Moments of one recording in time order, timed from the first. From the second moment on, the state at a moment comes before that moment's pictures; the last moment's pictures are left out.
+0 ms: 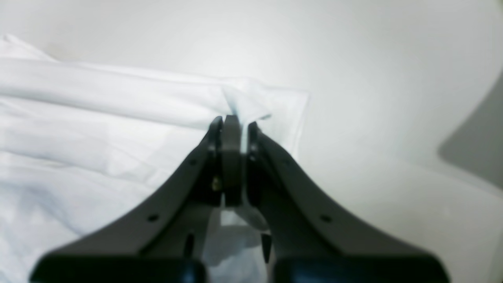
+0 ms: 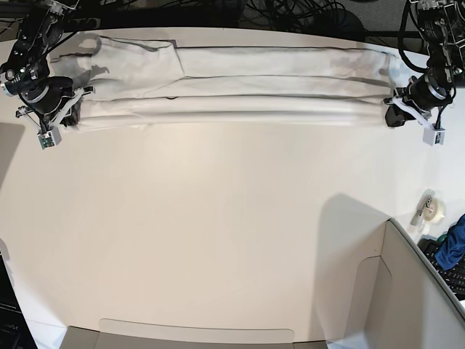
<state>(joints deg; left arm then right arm) 18.9 -27.0 -30.1 95.5 -49.9 -19.4 58.8 -10.3 14.4 32.1 101.7 18.0 38.7 -60.9</state>
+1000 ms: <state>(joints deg) 19.4 -27.1 -31.5 93.4 -48.6 -18.8 58.6 -9.0 11.8 32.3 102.0 4.3 38.6 -60.9</state>
